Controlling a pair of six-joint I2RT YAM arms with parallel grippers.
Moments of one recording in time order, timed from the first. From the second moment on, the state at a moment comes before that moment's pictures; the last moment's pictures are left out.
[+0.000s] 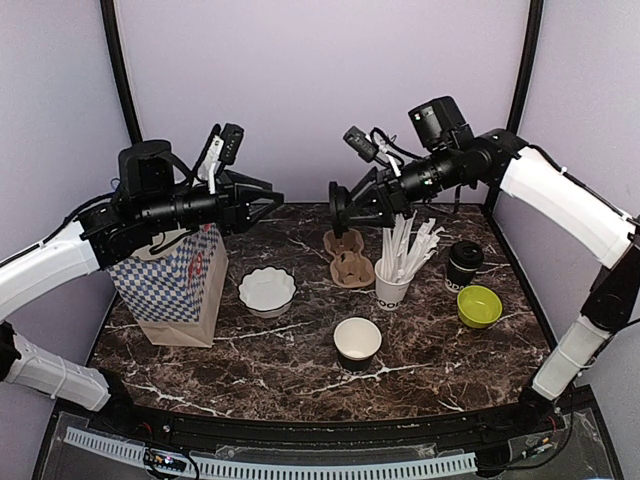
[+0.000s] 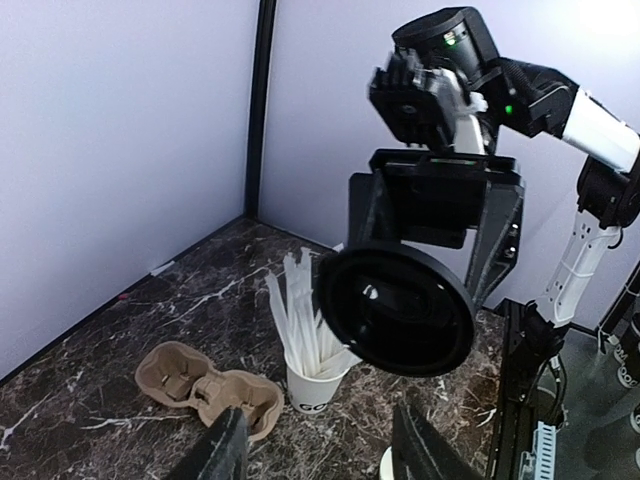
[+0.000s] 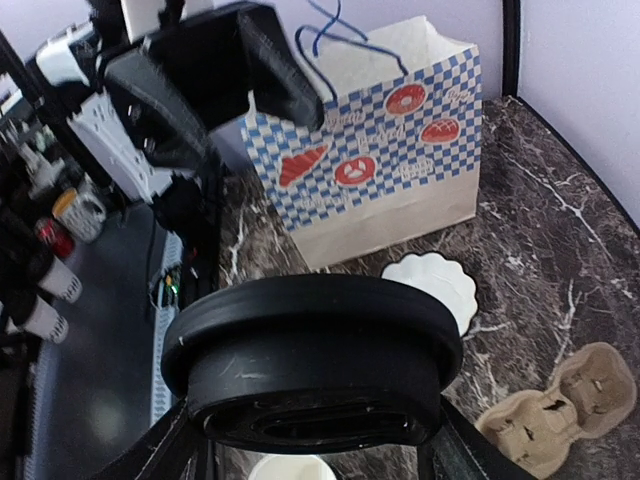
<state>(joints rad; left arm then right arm) -0.72 1.22 1.16 -0.07 0.38 -0.09 0.69 1.62 1.74 -0.75 -0.80 -0.17</state>
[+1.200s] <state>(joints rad) -0.72 1.19 1.08 -0.16 0.25 -0.04 1.02 1.76 1.65 -1.28 -0.17 -0.65</state>
